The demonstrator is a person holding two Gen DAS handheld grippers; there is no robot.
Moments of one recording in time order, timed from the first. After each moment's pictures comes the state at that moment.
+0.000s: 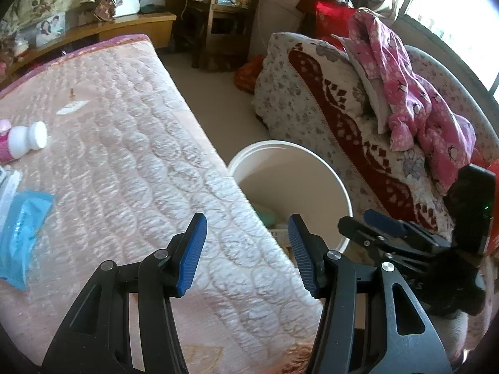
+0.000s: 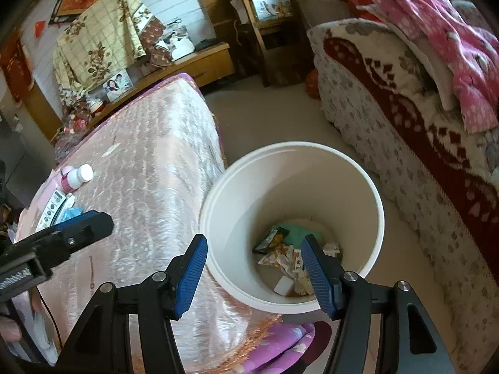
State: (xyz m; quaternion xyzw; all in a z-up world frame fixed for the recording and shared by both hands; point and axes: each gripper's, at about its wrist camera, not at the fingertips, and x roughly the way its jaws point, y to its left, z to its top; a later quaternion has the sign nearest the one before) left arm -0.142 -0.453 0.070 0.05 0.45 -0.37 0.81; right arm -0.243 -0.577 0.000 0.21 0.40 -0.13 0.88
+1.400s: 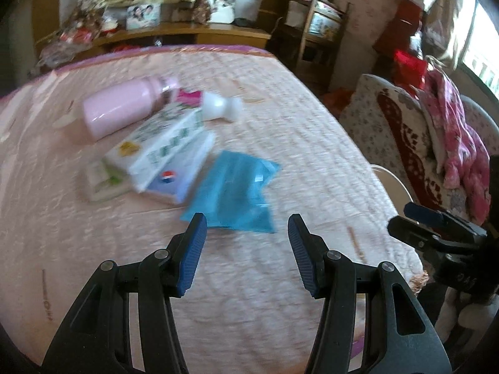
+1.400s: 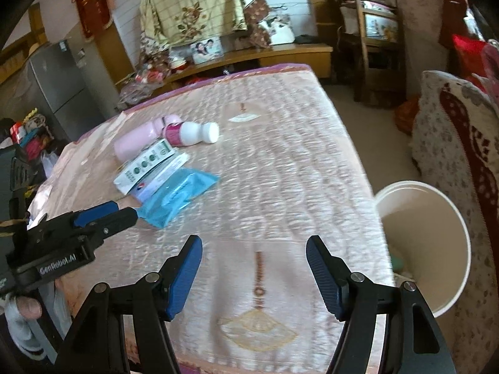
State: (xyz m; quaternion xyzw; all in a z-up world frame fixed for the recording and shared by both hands) left arm -0.099 -0.211 0.078 0.00 0.44 -0.23 0.87; right arm -0.167 -0.383 0.038 0.11 0.42 0.02 0.90
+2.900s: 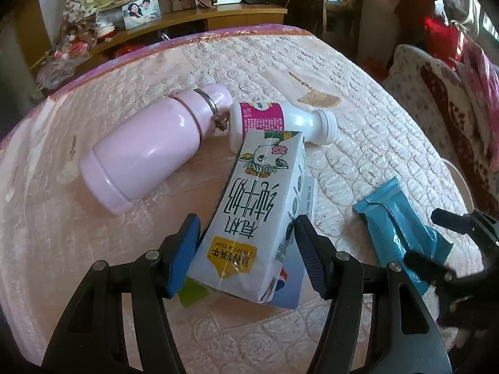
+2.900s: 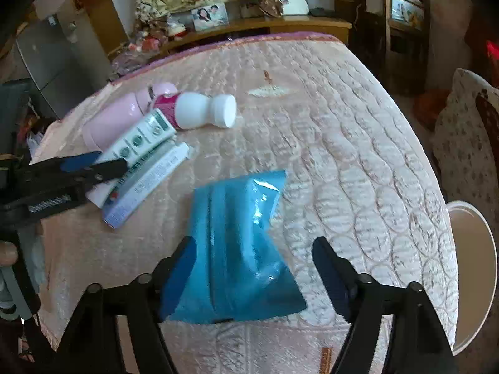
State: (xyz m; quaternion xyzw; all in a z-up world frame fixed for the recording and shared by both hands) left arm 0.038 -0.204 0.049 0.11 0.47 -0.19 0.86; right arm -0.049 -0.334 -0.008 0.08 0.47 0.02 0.88
